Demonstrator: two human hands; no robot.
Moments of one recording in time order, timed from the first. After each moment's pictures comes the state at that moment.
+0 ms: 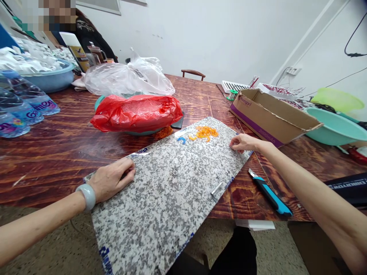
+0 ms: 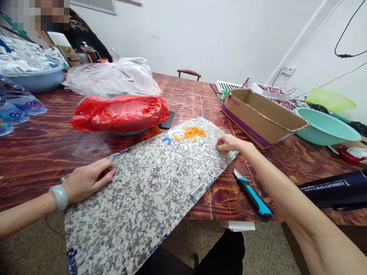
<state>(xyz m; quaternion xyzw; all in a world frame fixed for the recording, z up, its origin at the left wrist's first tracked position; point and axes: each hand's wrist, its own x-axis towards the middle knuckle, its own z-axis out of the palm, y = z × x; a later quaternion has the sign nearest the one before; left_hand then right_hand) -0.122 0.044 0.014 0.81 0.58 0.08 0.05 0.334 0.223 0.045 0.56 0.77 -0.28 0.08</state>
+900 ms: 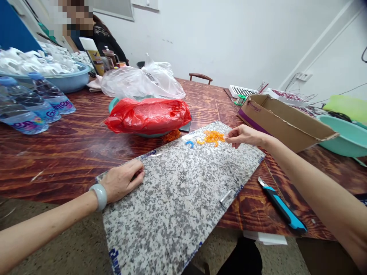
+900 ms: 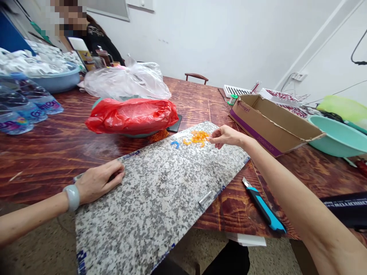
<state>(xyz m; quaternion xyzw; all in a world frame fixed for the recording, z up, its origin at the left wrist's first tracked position) -0.125 0.042 0.009 0.81 0.57 0.11 0.05 0.269 0.227 0.093 0.49 0.77 -0.41 -0.03</state>
